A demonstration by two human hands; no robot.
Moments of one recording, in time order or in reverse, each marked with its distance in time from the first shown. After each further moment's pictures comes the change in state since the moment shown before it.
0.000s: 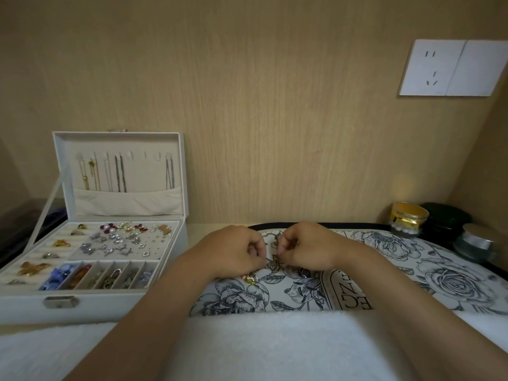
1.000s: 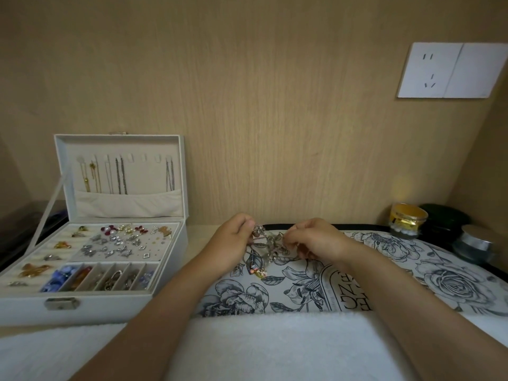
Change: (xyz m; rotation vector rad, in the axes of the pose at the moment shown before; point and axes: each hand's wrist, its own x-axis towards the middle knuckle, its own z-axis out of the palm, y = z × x) left_hand 0.009 -0.006 0.016 -0.542 0.347 -0.066; right_hand 0.002 0.013 -0.002 0.548 0.114 0.139
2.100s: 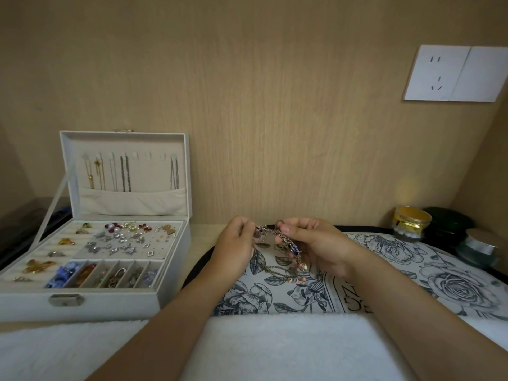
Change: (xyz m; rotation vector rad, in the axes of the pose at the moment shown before) left_hand -0.007 -0.003 0.017 -0.230 0.178 -0.086; right_hand -0.001 0.000 0.012 0.538 -0.138 -0.043
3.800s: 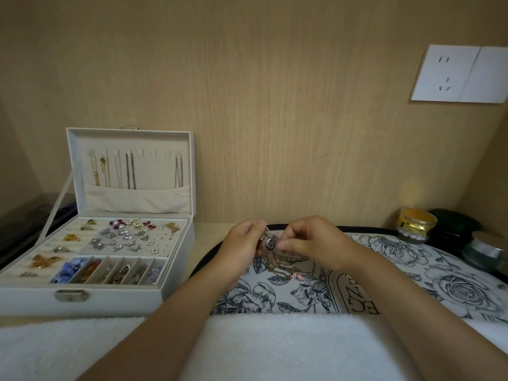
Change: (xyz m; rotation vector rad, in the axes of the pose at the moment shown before) left_hand -0.001 0.004 0.000 -0.175 -0.142 -0.143; right_hand 0.003 -0.004 -0.004 -0.880 -0.046 -0.295
